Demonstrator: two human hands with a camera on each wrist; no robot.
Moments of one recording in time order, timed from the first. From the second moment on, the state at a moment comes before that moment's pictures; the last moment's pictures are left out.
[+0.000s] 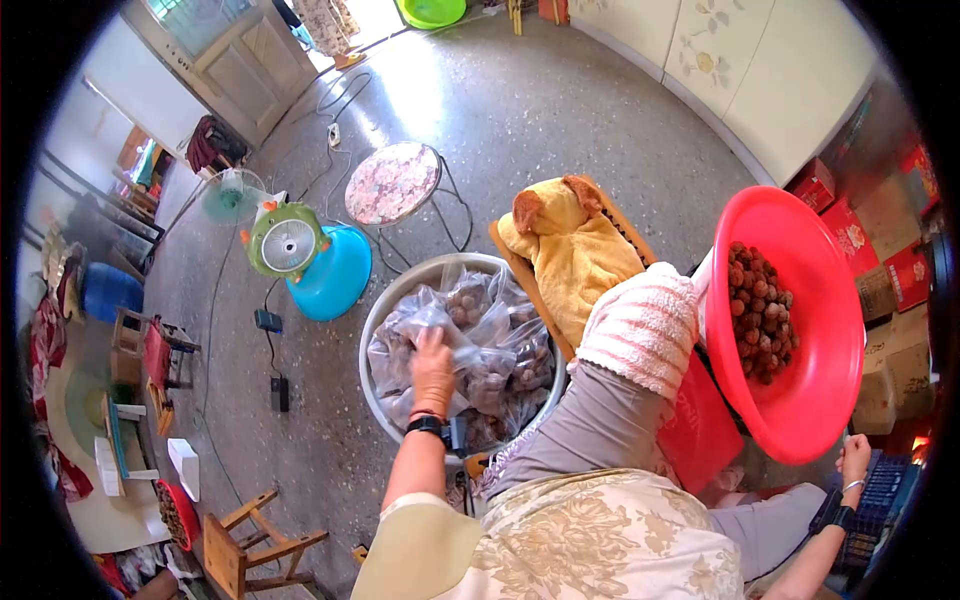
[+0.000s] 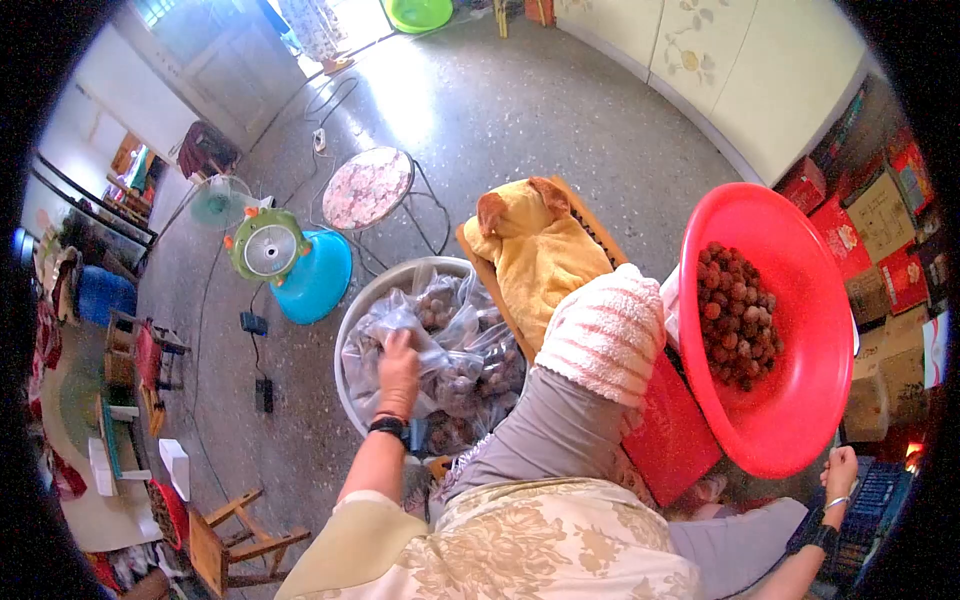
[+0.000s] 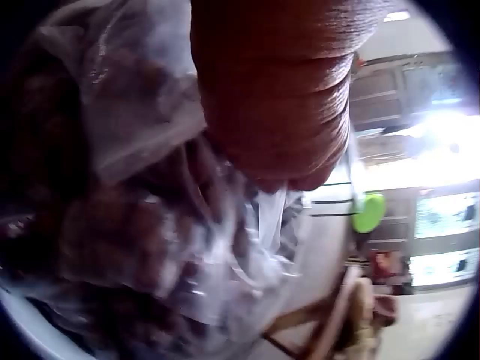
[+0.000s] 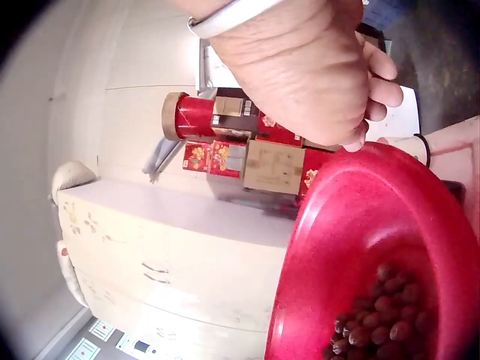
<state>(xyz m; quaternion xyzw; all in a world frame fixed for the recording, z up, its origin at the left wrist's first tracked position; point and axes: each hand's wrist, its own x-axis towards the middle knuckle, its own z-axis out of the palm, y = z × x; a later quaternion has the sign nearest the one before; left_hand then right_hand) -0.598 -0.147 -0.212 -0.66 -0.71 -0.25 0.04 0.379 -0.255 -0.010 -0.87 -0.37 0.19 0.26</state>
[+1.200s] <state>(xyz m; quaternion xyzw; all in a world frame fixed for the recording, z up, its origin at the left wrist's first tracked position) -0.633 -0.076 -0.242 -0.36 -0.92 -0.12 -0.06 0.351 -0.259 -0.003 -0.88 -0.34 0.19 0.27</state>
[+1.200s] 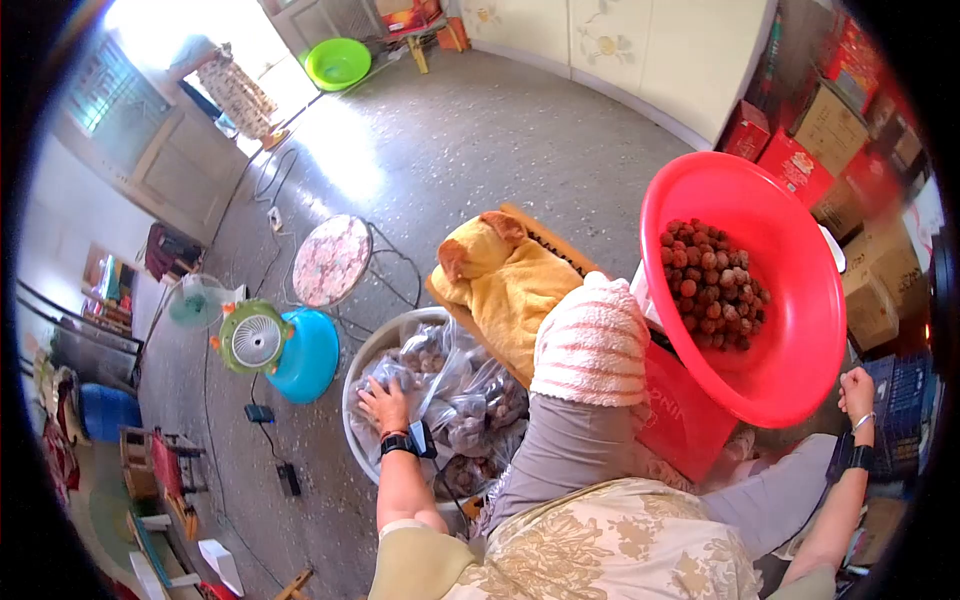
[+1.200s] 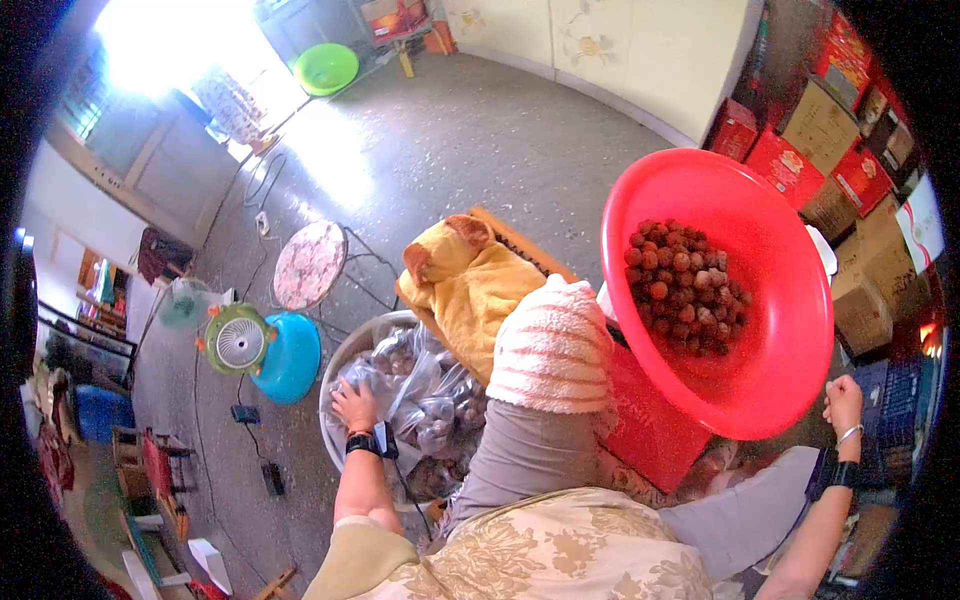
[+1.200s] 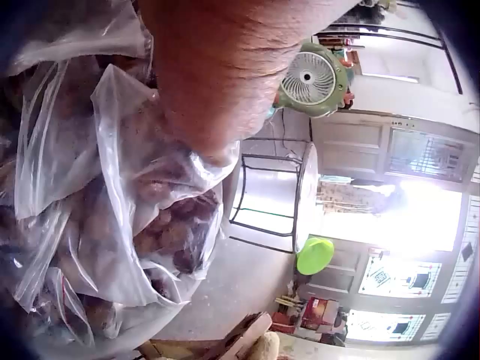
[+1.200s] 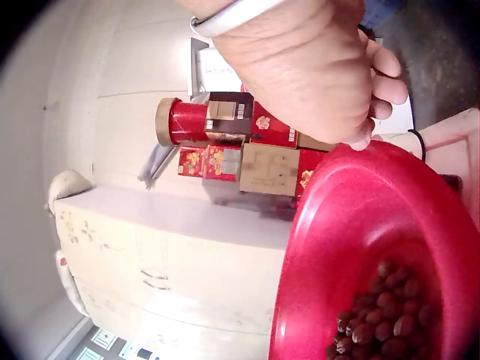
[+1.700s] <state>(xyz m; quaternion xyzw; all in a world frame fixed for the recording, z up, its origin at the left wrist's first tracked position) -0.667 -0.064 -0.274 -0.59 -0.79 0.16 0.00 0.299 -0.249 0.030 -0.89 -0.28 0.19 0.31</state>
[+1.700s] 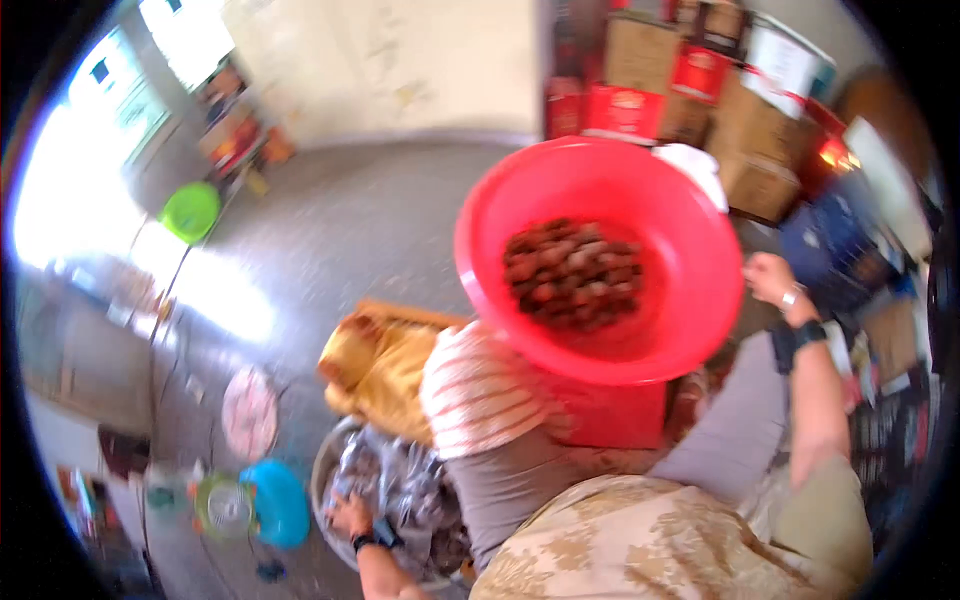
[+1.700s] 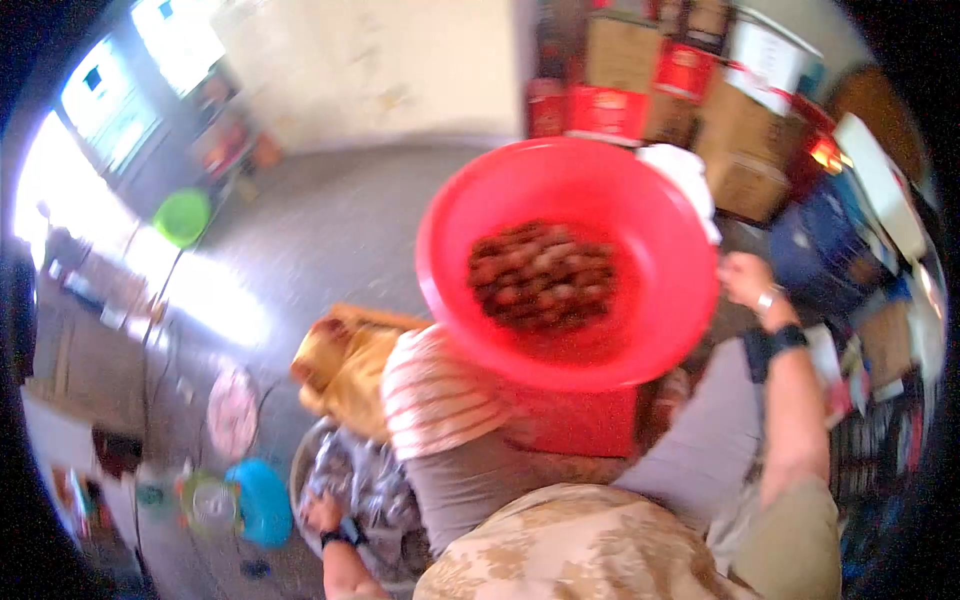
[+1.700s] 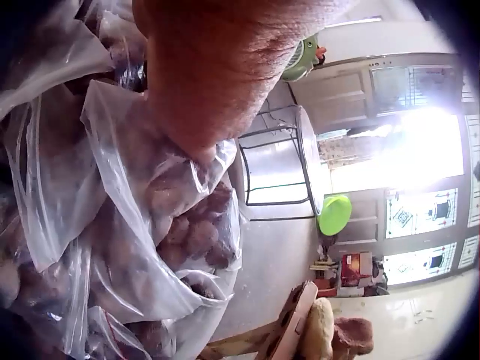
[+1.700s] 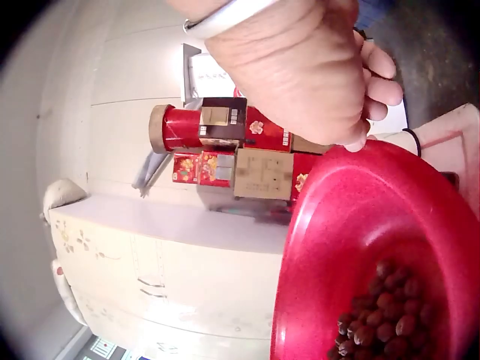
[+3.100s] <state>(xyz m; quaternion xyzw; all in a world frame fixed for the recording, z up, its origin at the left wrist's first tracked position) -0.283 -0.003 0.026 -0.62 -0.45 -0.40 -0.49 0.373 -0.569 -0.053 -0.97 -0.16 -0.11 0.12</state>
